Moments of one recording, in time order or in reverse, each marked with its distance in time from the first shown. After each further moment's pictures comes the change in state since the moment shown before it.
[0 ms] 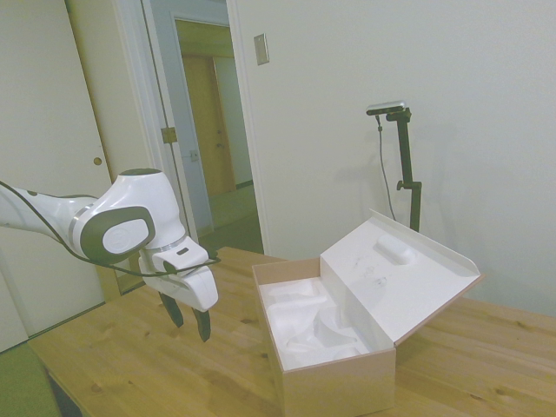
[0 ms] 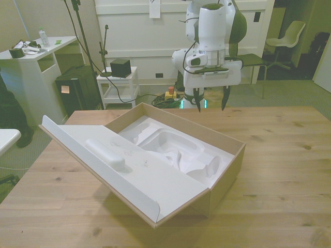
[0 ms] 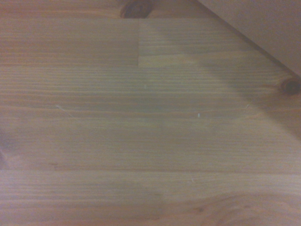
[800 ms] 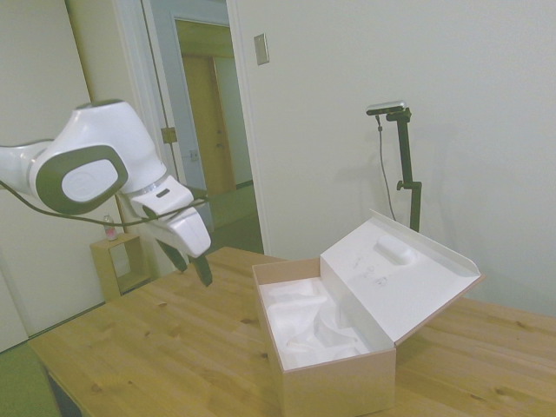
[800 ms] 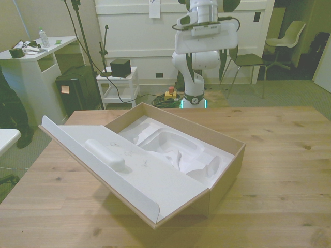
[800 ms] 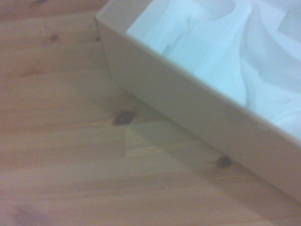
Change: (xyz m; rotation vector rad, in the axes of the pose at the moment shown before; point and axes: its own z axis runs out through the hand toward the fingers) arm 0.027 0.025 -0.144 0.205 0.162 0.126
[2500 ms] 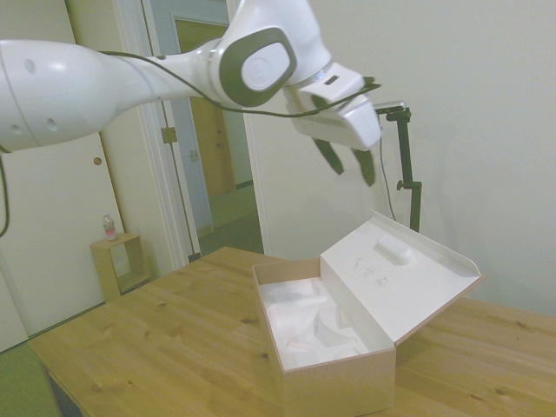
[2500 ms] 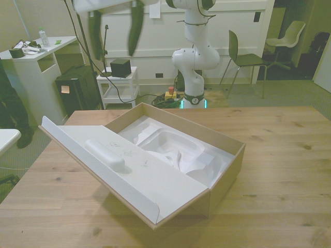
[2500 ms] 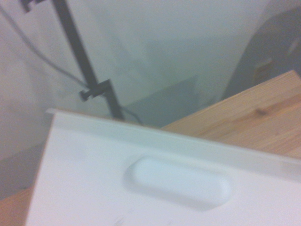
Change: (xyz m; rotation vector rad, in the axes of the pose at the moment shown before) arm 0.325 -0.042 -0.053 0.086 0.222 0.301
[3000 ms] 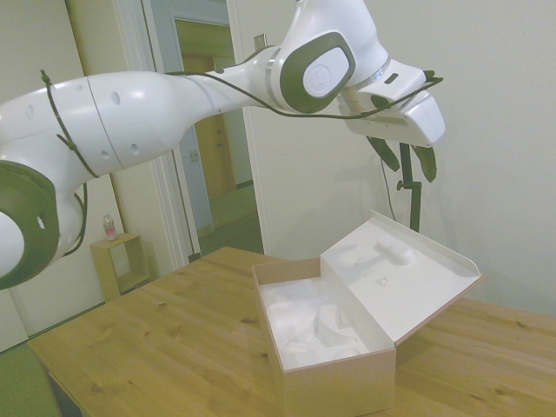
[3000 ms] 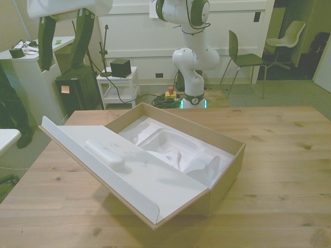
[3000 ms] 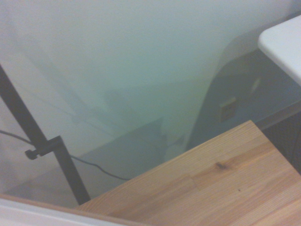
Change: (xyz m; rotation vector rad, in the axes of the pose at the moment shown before) arm 0.057 -0.012 0.041 0.003 0.090 0.022
